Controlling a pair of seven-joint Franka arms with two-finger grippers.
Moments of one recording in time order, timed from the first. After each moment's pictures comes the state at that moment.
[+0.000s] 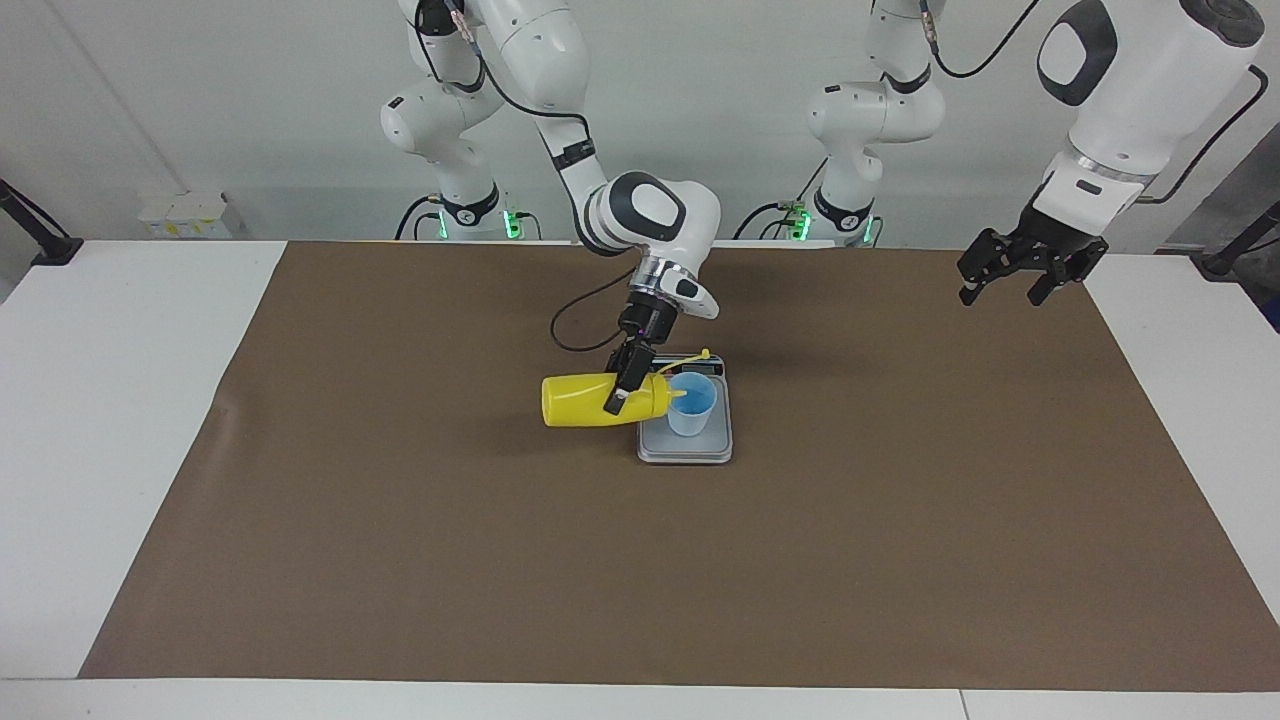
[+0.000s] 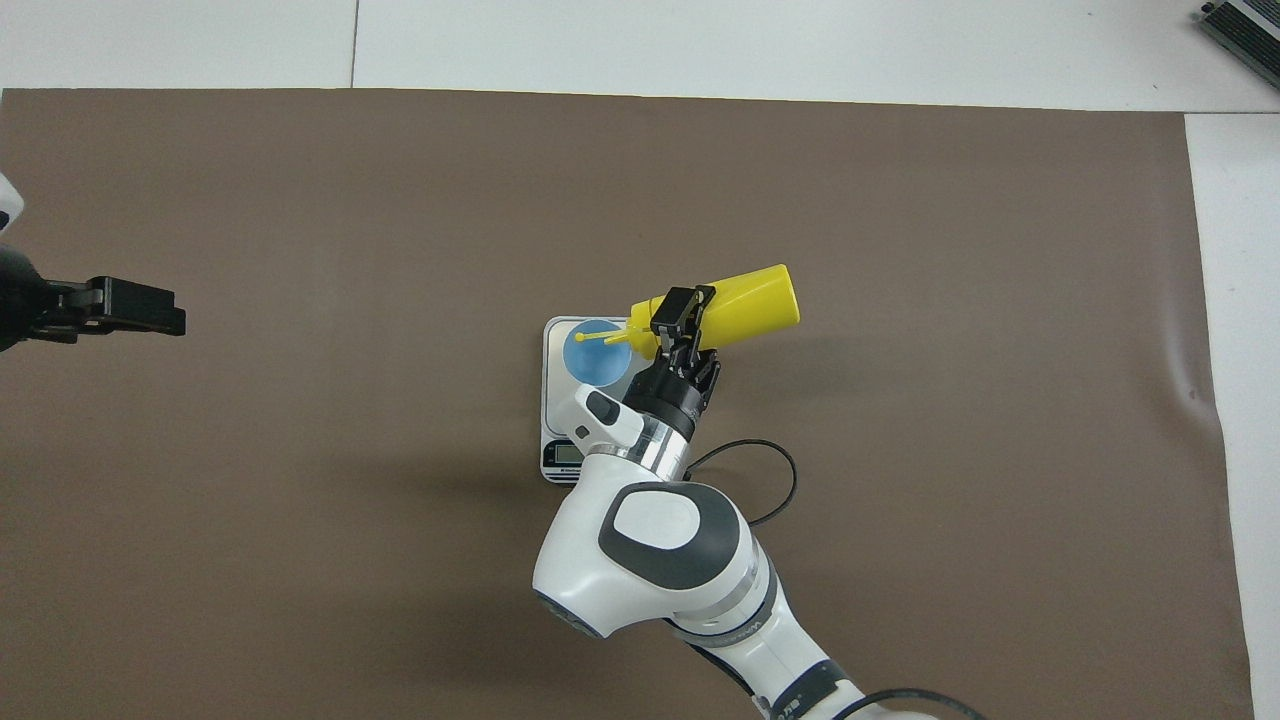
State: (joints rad) left arm -0.05 -0.07 0.01 -1.73 -0.07 1.72 -0.04; right arm 0.82 0.30 -0.11 -1.96 -1.47 2.15 0.15
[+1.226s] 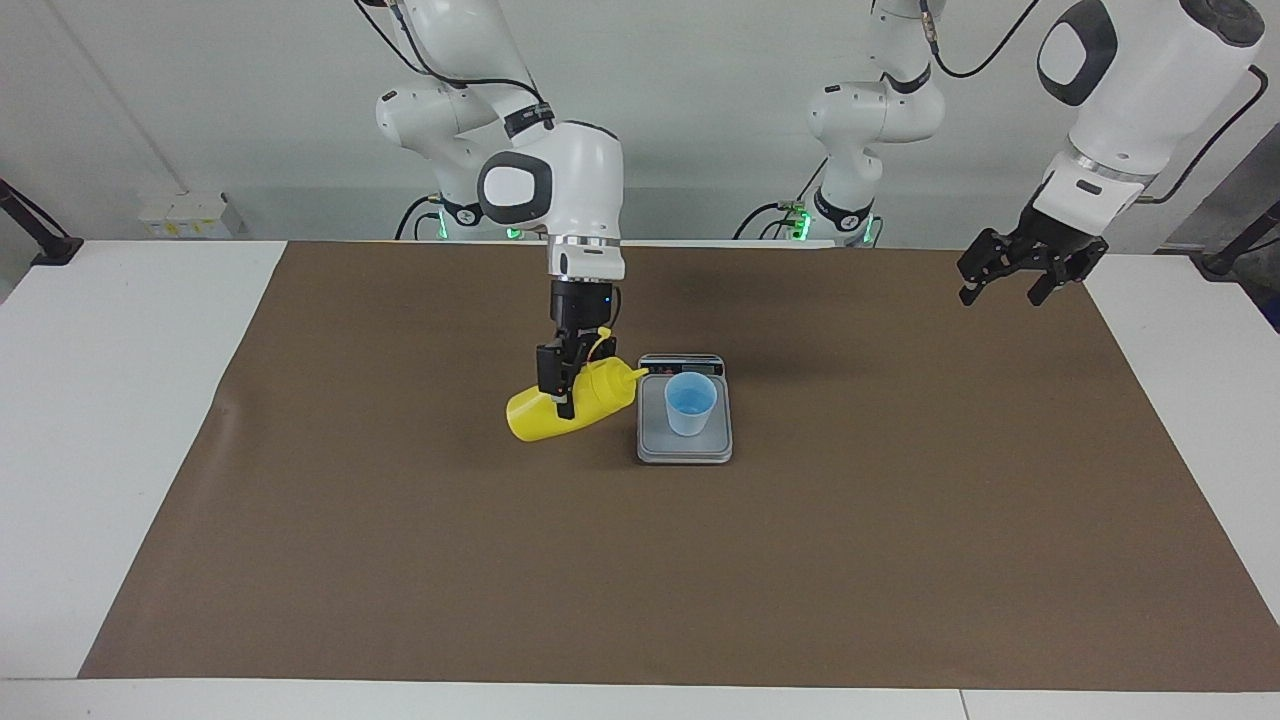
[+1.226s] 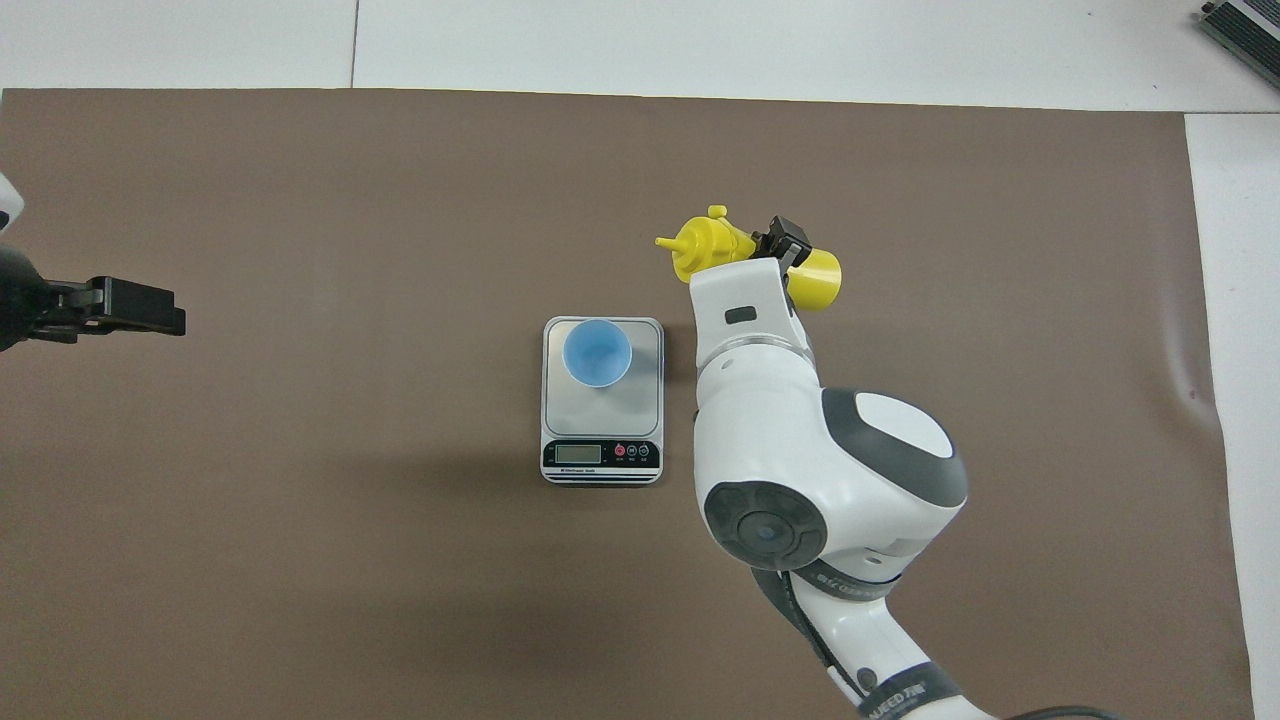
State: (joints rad) left arm -0.05 -0.07 0.01 -1.73 -0.07 1.72 -0.04; right arm 0.50 0.12 -0.11 -2.05 -0.91 2.79 0.15
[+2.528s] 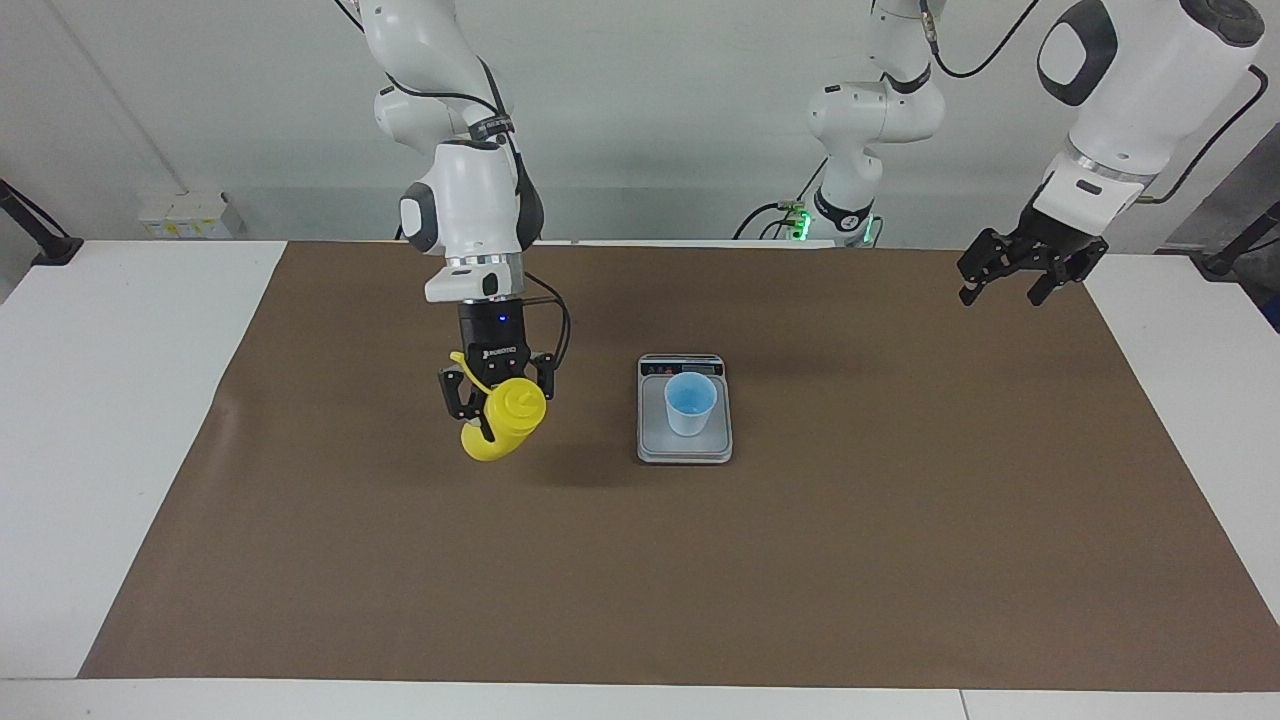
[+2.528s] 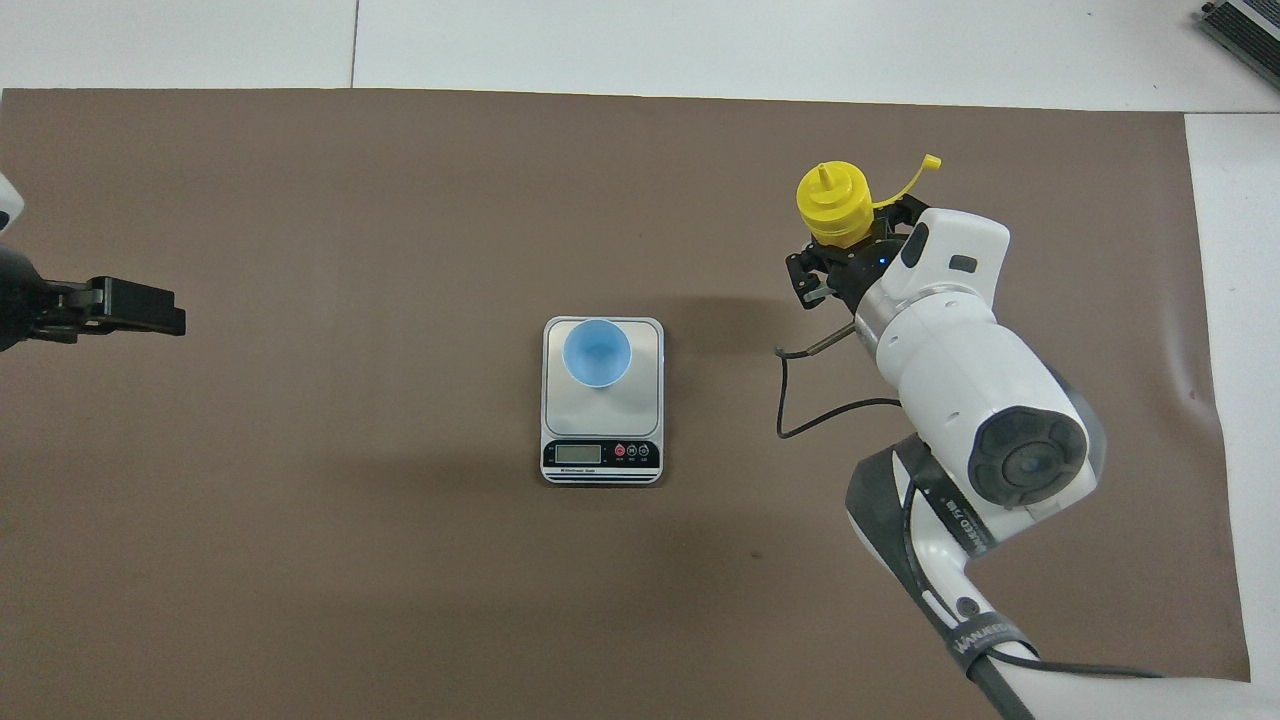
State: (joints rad) left arm -0.05 -0.07 0.01 -1.73 -0.07 1.72 -0.04; right arm 0.35 0.11 -0.11 -2.10 -0.47 2.96 0.15
